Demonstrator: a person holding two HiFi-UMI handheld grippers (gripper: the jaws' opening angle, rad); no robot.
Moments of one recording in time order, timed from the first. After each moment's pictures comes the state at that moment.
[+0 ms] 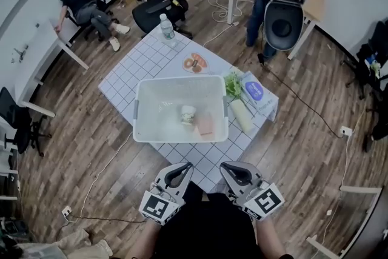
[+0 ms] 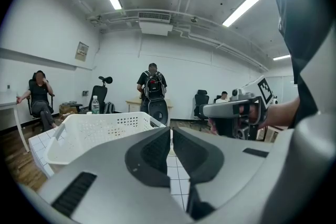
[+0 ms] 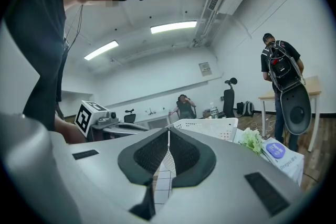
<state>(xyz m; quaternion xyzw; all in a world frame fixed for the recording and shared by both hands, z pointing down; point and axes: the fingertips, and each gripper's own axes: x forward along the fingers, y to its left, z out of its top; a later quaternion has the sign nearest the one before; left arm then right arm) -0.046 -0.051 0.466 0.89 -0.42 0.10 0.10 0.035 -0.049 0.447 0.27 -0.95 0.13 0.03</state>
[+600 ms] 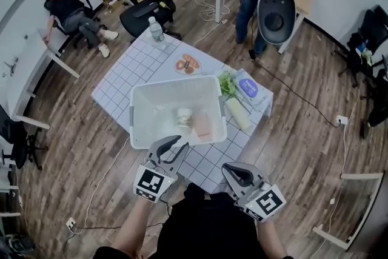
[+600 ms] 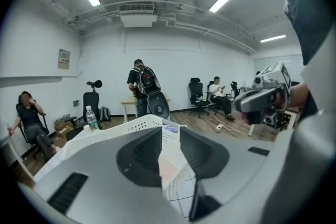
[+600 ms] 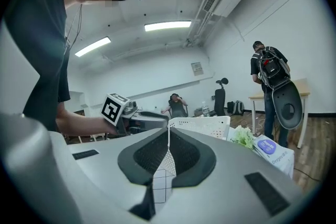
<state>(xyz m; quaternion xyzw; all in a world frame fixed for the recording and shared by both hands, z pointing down) -0.068 -0.132 0.467 0.91 -0.38 0.18 0.04 0.035 -0.050 0.449 0.32 -0.94 0.14 0.04</state>
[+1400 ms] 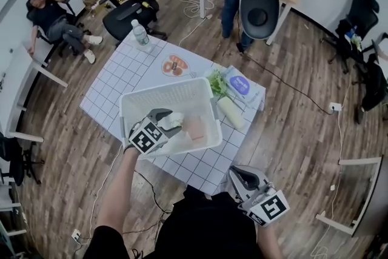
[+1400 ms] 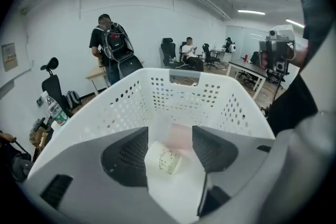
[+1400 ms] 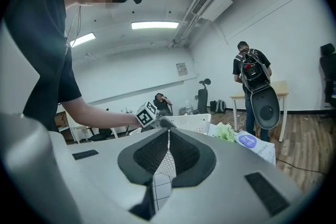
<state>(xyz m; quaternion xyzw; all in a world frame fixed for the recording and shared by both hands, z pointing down) -0.078 -0.244 0.595 0.90 -0.18 0.40 0.05 0.060 -0.058 0.456 0.41 -0.90 0.16 0.05</state>
